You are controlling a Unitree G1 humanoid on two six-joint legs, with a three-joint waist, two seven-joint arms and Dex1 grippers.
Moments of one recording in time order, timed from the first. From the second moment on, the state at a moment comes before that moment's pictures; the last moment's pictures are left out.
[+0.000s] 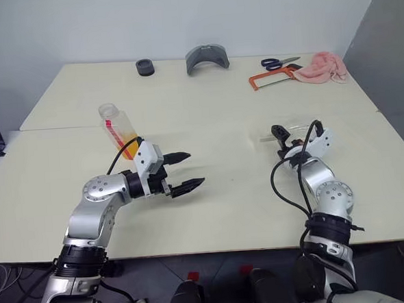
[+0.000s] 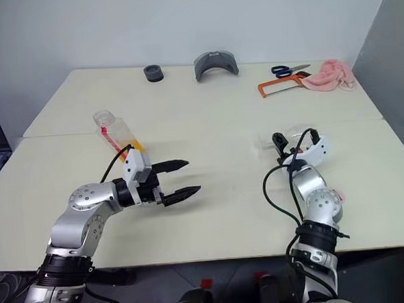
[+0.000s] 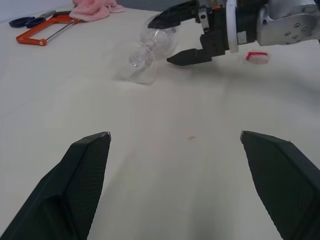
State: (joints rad) left arm -0.38 0.58 -0.02 0.01 -0.39 0.27 -1.06; right arm -0.63 0.13 -0.61 0.14 0.83 0.68 -0.20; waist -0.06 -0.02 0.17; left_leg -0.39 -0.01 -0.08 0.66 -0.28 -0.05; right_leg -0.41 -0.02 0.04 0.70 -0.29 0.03
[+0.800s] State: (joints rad) left arm -0.40 0.56 -0.04 0.02 -0.39 0.25 -1.08; right arm -0.75 0.09 -0.58 0.43 0.88 0.44 -0.13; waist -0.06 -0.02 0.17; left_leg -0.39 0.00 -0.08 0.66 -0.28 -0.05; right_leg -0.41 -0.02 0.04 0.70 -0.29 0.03
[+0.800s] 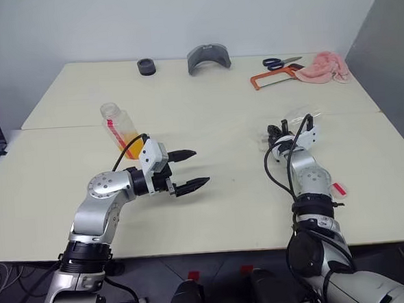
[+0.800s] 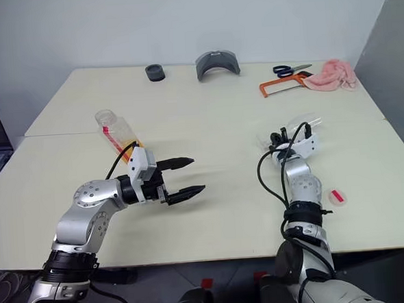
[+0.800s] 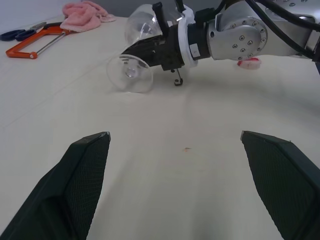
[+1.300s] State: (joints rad) left arm -0.39 0.56 -0.03 0.05 -0.37 0.21 -1.08; right arm -0.52 -0.16 0.00 0.42 0.13 -0.01 0.15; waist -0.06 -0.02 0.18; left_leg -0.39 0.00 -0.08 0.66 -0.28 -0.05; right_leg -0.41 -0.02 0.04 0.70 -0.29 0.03
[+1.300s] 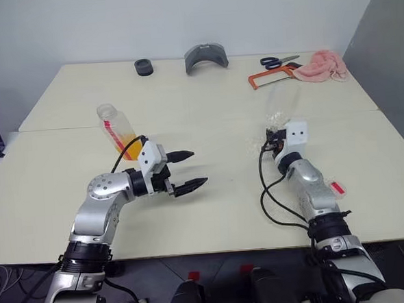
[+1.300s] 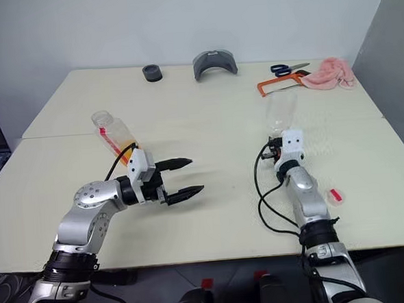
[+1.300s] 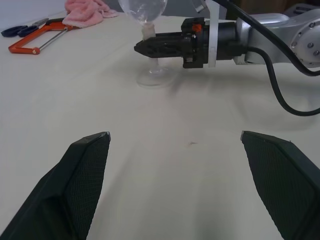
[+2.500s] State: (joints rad) left arm -0.19 0.64 0.20 -0.20 -0.43 0.33 -0.83; right arm -0.79 0.04 0.14 0.93 0.00 -0.36 0.49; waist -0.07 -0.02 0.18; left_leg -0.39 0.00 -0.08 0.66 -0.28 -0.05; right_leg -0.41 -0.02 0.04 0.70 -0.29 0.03
